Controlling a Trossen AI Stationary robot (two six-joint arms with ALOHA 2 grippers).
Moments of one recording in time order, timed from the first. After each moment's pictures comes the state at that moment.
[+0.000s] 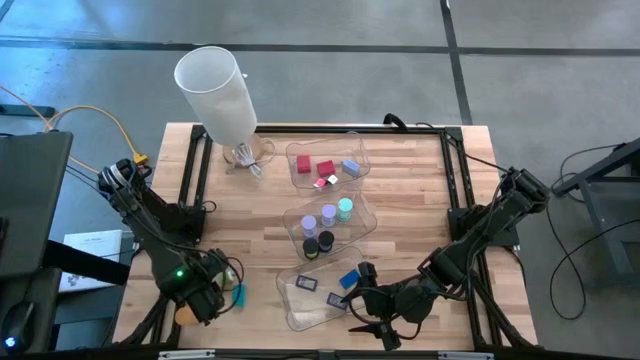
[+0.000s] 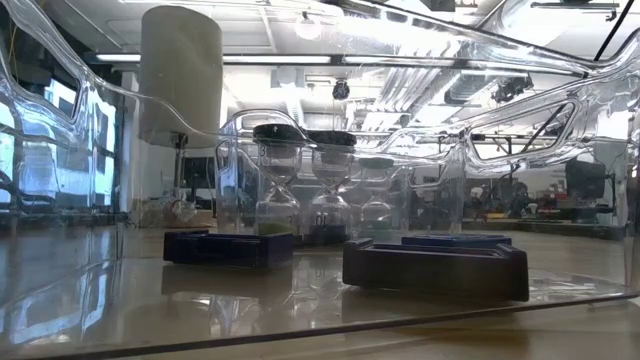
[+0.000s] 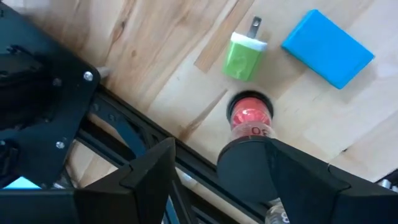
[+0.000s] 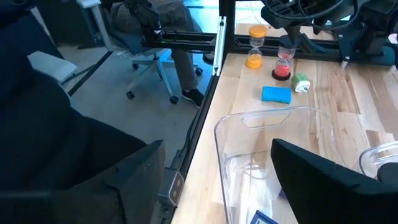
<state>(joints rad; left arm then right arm) -0.92 1.46 1.17 -1.35 0.02 -1.55 0.70 1.61 1.34 -0.21 0.32 0.32</state>
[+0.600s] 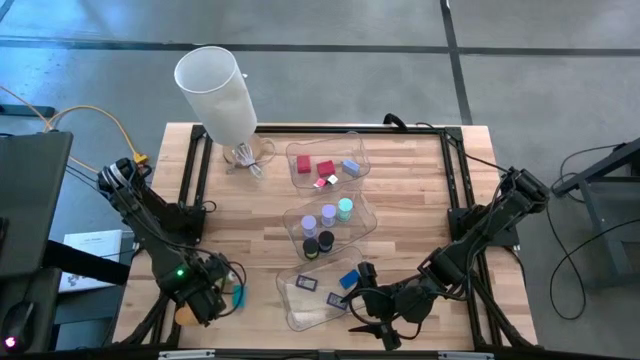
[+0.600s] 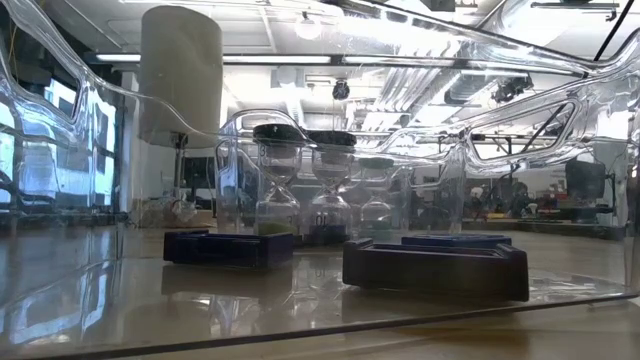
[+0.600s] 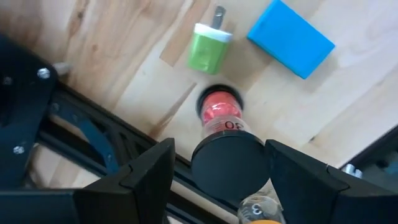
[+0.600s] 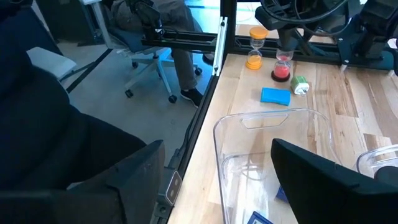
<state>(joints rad) -0.92 1.45 1.14 -1.24 0.06 -1.55 0.70 1.61 1.34 -0.21 0.32 0.29</state>
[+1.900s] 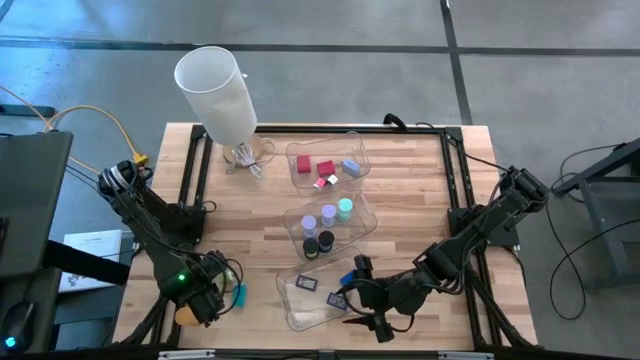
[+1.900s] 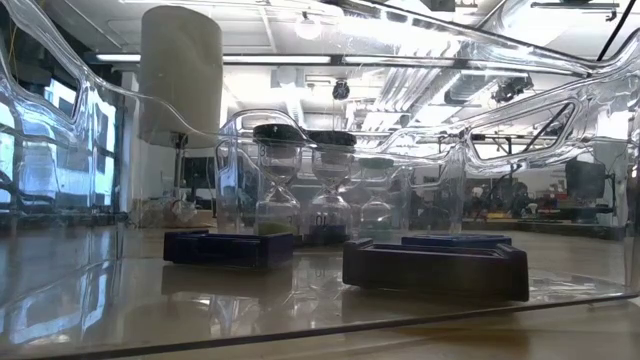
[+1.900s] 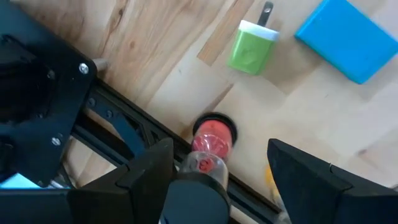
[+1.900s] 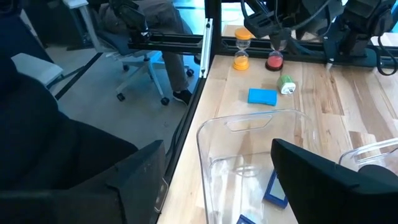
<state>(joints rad) -0.93 1.47 1.12 -1.32 0.04 -1.57 0.66 1.61 1.34 -0.21 0.31 0.29</state>
